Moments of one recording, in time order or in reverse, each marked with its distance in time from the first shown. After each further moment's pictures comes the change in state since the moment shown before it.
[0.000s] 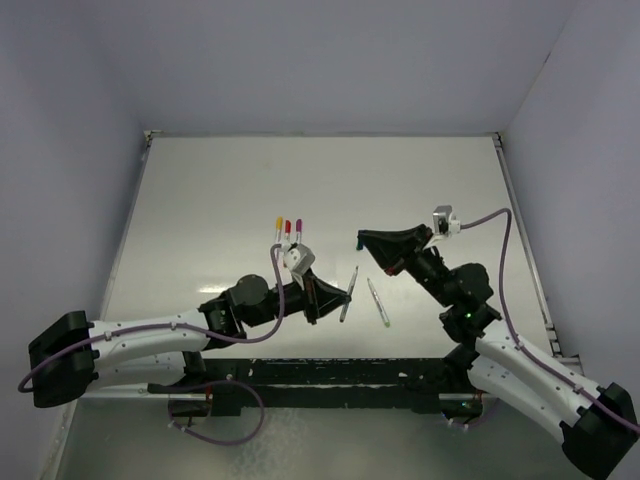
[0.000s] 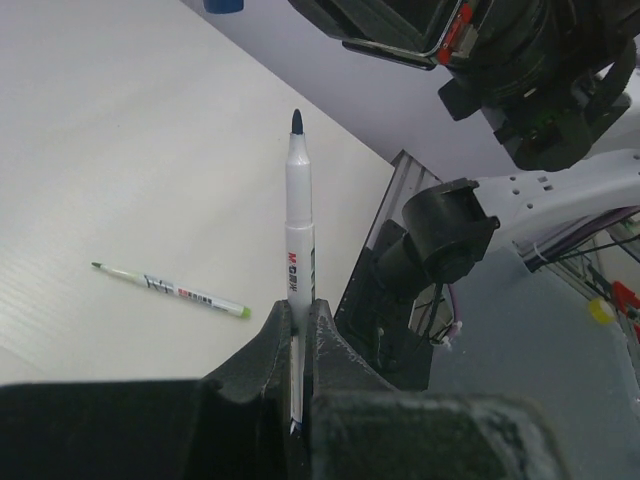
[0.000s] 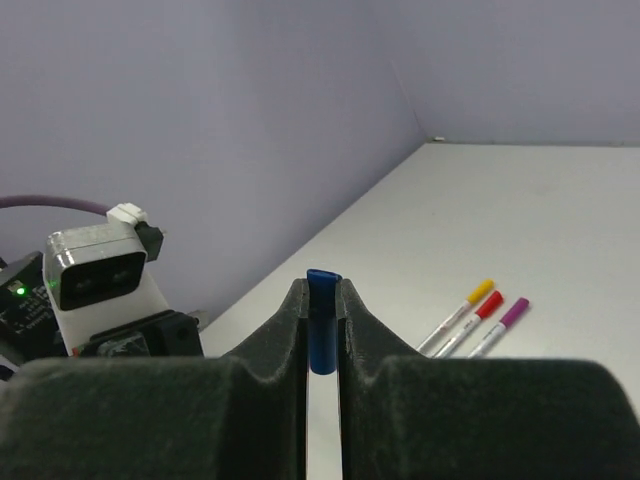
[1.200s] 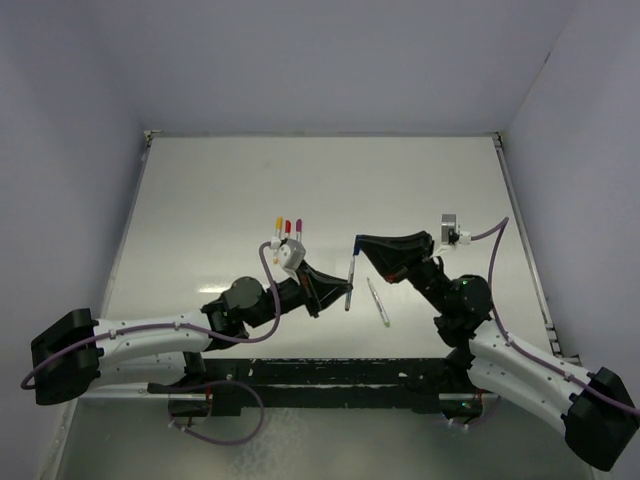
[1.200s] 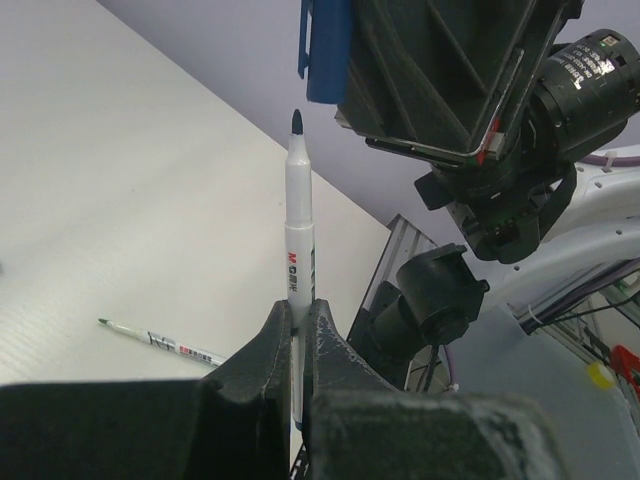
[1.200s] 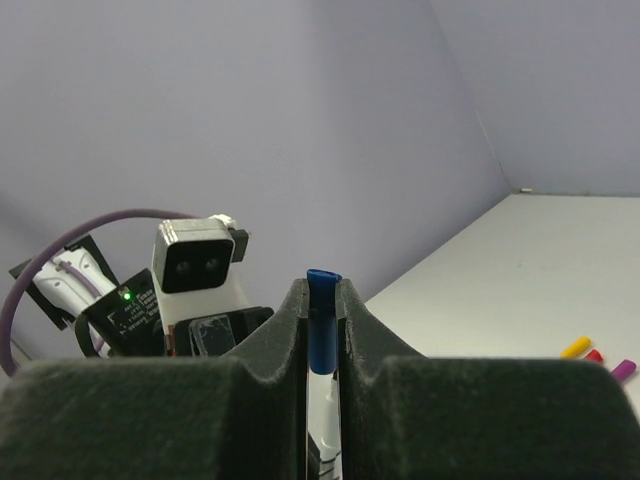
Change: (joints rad) left arm -0.016 0.023 -0.030 0.195 -0.086 -0.016; right arm 0.063 0.065 -0.103 0.401 -0.005 0.136
